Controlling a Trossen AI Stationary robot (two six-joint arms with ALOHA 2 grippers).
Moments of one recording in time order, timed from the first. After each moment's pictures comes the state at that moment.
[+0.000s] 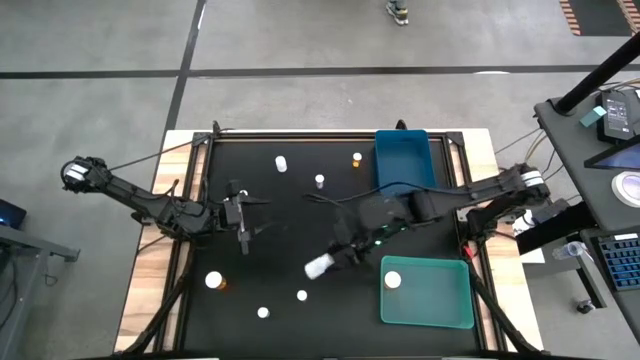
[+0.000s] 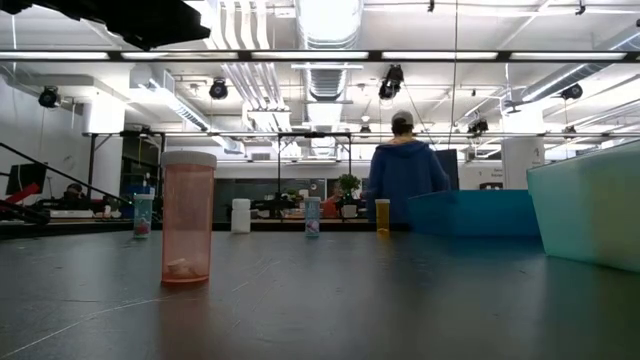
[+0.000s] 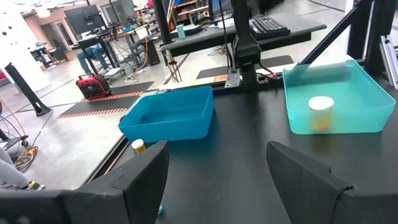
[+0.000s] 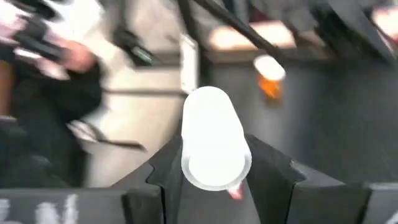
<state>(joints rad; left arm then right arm) -0.39 0.76 0.50 0.11 -0.63 0.11 0.23 1.58 1.45 -0.25 -0.30 0.21</state>
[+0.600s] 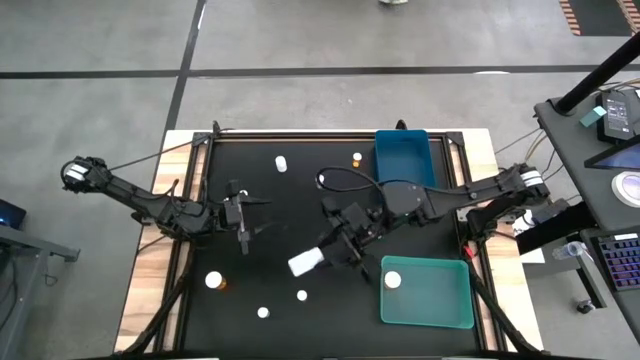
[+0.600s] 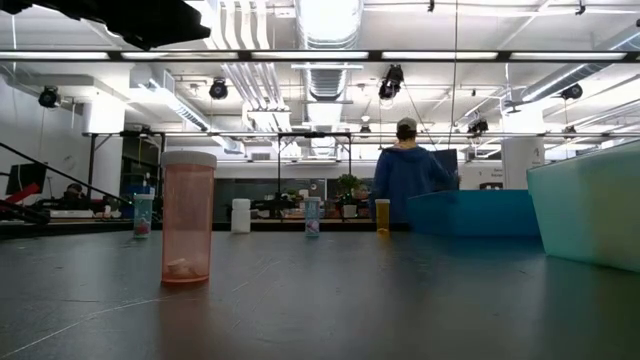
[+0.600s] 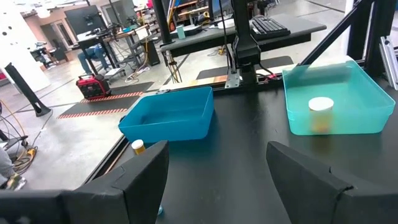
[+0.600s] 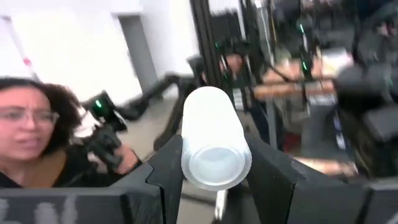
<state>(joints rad) -0.39 0.76 0.50 0.11 -0.63 0.11 0.24 1.59 1.45 0.27 -0.32 0.22</state>
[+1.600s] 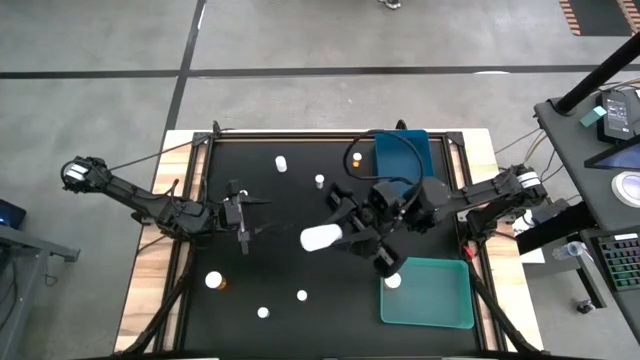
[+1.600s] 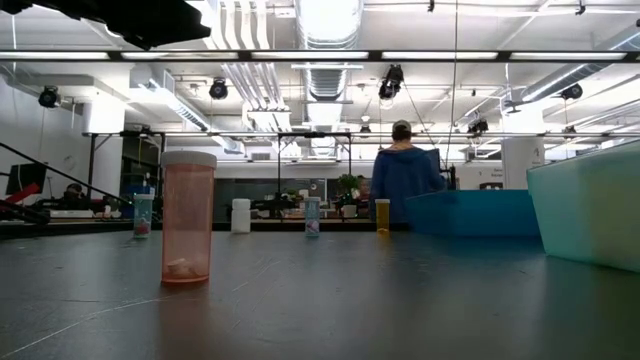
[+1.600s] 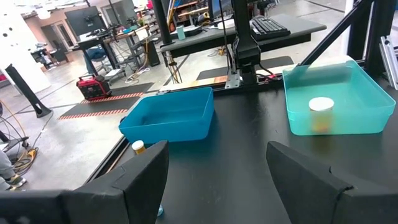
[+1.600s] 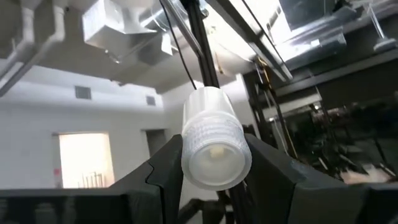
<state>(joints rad) -0.39 0.76 0.50 0.11 -0.63 0.12 0.26 1.61 1.45 0.80 -0.21 0.35</state>
